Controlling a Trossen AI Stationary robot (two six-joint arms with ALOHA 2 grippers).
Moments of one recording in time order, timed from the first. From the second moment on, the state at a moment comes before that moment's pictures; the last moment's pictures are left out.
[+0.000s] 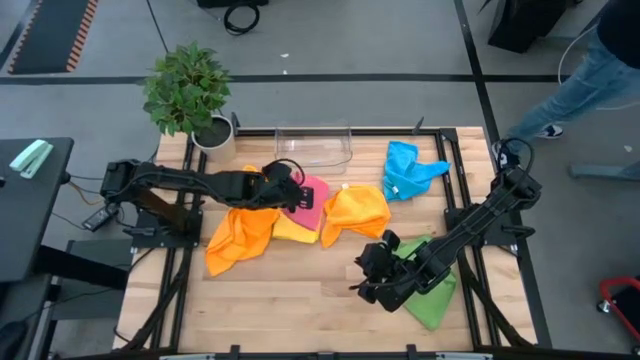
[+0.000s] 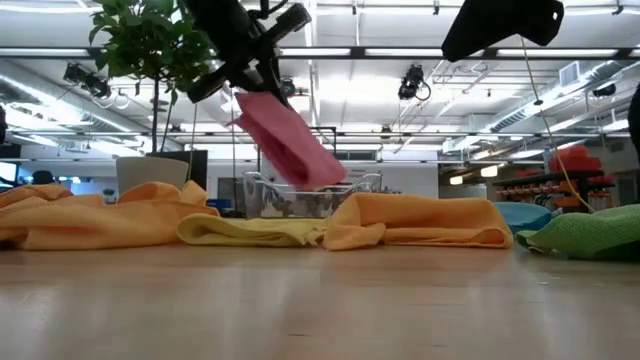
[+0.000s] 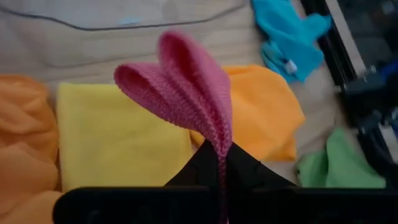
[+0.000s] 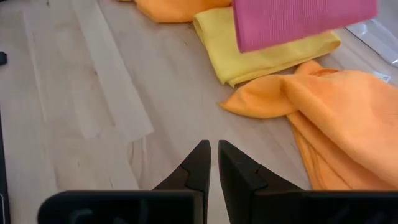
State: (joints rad) left arm -0.02 1.49 1.15 -0.54 -0.43 -1.24; right arm 0.64 1.64 1.23 -0.70 0.68 0.99
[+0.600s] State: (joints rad) left arm -0.01 1.61 1.15 -0.29 -0.41 -1.30; right arm 0.64 1.64 1.23 -0.70 0.68 1.02
